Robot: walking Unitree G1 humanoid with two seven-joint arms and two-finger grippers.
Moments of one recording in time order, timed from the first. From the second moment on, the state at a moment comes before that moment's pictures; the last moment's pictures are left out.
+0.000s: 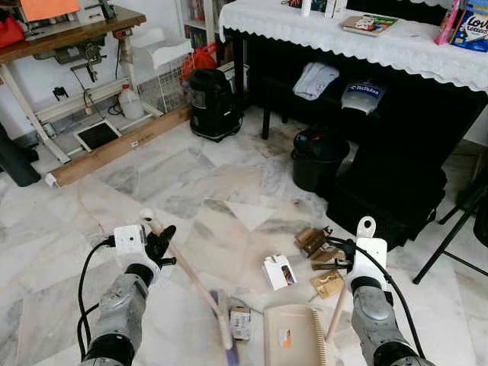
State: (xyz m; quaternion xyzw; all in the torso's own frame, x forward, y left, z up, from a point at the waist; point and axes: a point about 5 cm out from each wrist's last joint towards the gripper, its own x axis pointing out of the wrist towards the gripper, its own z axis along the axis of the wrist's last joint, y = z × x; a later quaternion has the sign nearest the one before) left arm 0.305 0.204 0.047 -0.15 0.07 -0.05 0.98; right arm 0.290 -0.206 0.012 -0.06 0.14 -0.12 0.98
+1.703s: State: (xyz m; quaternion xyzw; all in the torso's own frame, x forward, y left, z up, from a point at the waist) left arm 0.308 0.192 0.077 0.03 -0.02 0.00 1.00; right arm 0.309 -0.189 0.039 -0.03 0.05 -0.09 0.99
